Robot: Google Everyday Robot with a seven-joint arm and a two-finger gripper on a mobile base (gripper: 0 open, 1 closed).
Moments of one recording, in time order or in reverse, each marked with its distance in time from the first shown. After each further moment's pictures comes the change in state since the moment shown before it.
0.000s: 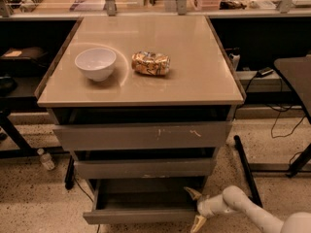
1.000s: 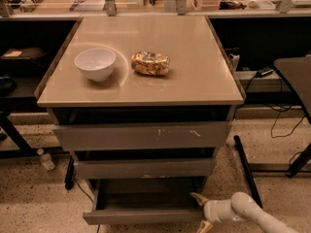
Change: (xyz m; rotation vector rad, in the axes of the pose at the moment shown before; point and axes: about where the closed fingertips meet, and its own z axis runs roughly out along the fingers) arm 0.002 0.021 -0.034 0.042 0.042 0.019
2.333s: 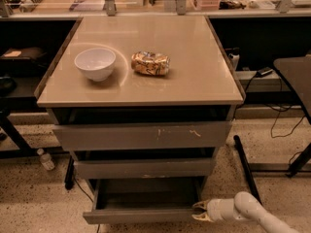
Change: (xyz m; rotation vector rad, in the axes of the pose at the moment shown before) arm 0.012 -0.010 -0.010 0.039 0.016 0.017
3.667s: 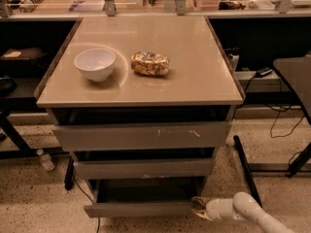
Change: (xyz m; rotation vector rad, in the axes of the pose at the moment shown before) arm 0.007 -0.002 0.016 0.013 -0.001 0.012
